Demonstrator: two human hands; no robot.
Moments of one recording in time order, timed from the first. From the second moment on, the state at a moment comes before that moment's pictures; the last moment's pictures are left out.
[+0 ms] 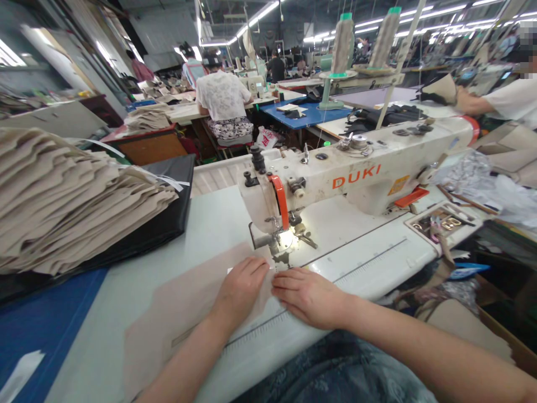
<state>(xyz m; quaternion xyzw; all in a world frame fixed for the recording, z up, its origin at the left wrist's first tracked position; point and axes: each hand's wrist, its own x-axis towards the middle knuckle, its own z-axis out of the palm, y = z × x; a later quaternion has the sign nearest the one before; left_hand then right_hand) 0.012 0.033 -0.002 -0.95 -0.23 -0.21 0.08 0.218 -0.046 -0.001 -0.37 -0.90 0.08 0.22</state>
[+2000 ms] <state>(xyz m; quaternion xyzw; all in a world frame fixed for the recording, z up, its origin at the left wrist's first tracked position) 0.051 0.047 -0.013 -0.92 -0.28 -0.26 0.07 0.244 0.030 0.004 -0.43 -0.89 -0.03 0.17</state>
